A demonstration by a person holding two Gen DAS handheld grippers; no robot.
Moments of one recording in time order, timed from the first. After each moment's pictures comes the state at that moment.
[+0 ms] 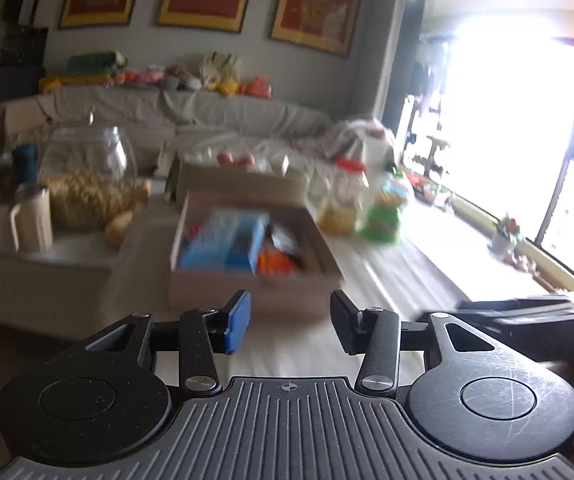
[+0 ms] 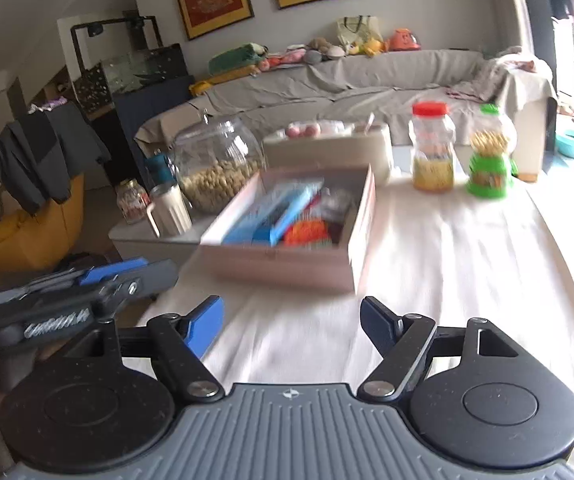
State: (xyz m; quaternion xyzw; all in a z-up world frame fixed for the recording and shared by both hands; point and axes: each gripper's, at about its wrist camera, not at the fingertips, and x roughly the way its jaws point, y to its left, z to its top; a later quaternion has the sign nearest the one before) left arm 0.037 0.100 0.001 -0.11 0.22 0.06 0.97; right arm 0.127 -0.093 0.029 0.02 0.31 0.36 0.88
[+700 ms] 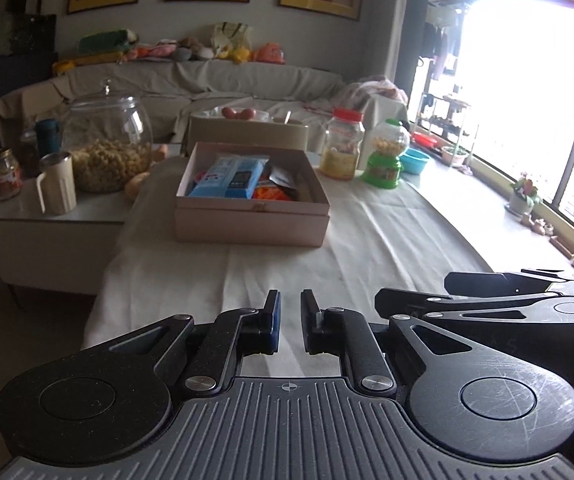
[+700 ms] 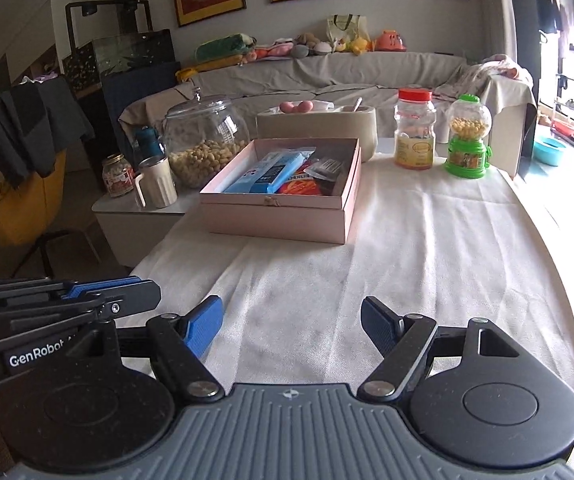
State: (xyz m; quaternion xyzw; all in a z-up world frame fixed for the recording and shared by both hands) left arm -0.001 0.059 -0.004 -0.09 0.27 0.09 0.95; right arm 0.068 -0.103 0.011 -0.02 0.31 0.33 0.89
